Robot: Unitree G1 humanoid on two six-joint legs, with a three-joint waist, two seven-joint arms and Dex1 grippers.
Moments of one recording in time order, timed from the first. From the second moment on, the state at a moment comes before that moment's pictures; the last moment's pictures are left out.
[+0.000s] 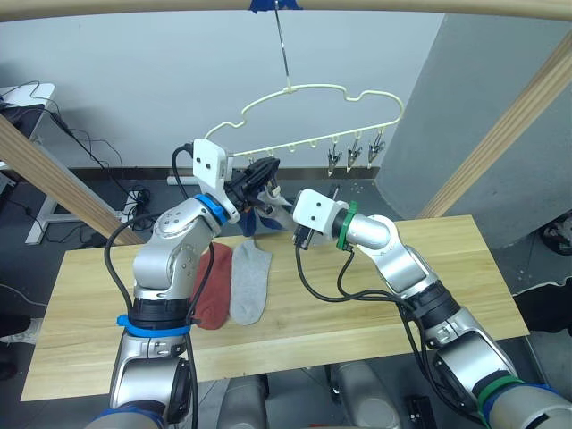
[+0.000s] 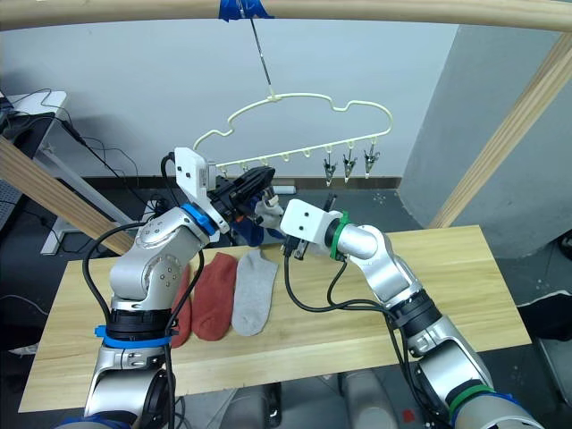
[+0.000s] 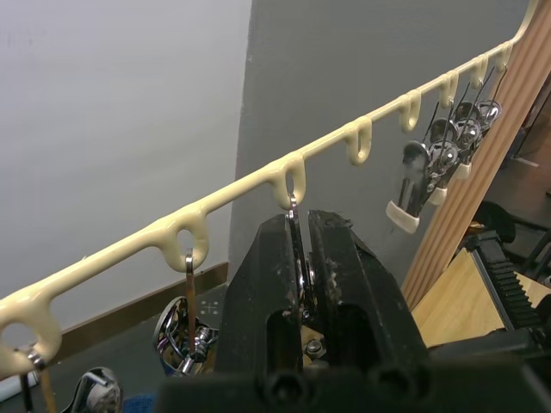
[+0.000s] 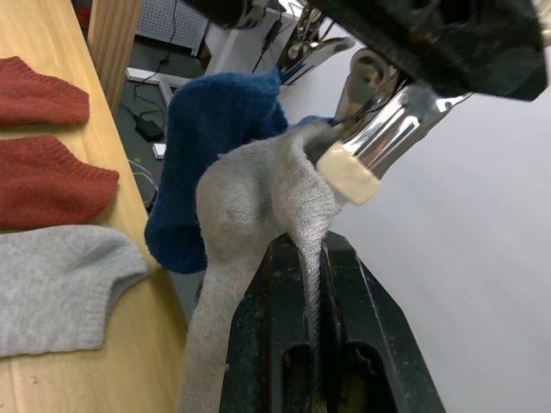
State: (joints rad) left arm -0.57 0.33 0.10 -0.04 -0.47 0.48 -0.56; right arm -0.70 -0.23 0.40 0.19 -0.22 0.03 0.56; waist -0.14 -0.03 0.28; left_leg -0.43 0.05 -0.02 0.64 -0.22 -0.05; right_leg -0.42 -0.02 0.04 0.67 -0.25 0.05
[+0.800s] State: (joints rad) left arm -0.50 0.37 0.13 -0.12 -0.56 0.60 -0.58; right arm -0.70 -0.18 0.37 0.19 -0.21 0.03 0.55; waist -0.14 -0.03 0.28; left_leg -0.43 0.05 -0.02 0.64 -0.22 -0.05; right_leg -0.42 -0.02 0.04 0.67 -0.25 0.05
